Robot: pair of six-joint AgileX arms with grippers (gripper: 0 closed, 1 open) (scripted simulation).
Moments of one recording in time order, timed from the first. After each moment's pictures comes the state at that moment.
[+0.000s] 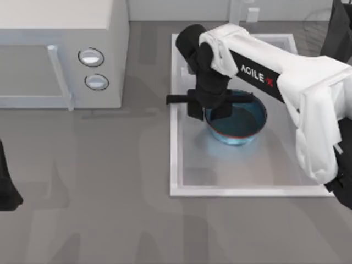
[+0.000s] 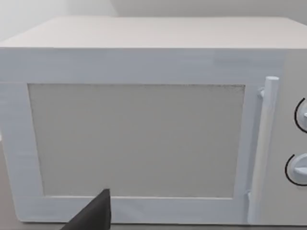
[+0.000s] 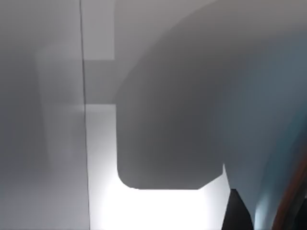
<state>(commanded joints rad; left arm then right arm) 0.00 0.00 0.00 0.00 0.00 0.00 0.50 2.86 2.51 -1.04 0.11 0.52</state>
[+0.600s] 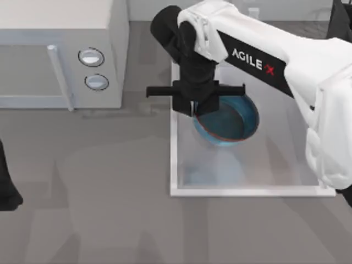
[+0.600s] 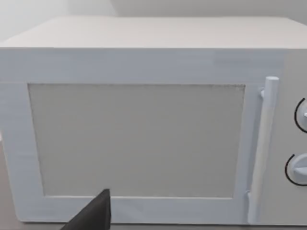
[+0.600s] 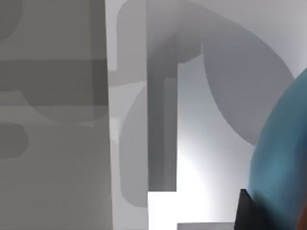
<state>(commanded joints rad) 0.00 0.00 0.00 0.00 0.00 0.00 0.61 2.62 2.37 -1.17 0.13 0.63</state>
